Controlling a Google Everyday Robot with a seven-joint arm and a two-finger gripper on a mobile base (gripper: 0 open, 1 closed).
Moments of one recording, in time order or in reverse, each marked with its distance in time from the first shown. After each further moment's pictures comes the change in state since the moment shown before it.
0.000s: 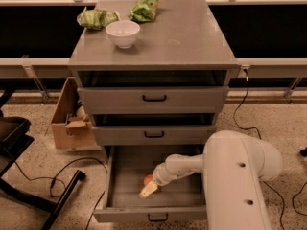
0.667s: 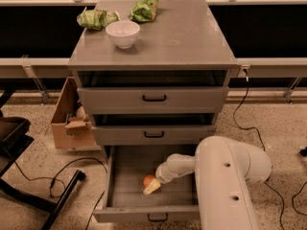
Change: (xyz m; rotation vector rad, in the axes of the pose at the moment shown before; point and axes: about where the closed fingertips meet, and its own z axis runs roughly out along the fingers) arm 0.018 -0.040 0.031 0.043 0.025 0.013
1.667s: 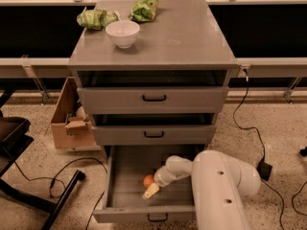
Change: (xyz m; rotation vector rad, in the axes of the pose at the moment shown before) arm 0.019 0.001 0.055 -0.101 -0.005 -0.022
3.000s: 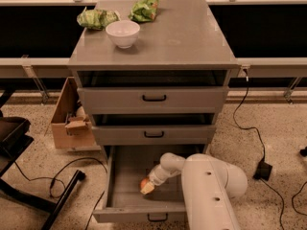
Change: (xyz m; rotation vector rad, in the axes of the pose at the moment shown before) arm -0.010 0.006 0.031 -0.090 0.027 -0.102
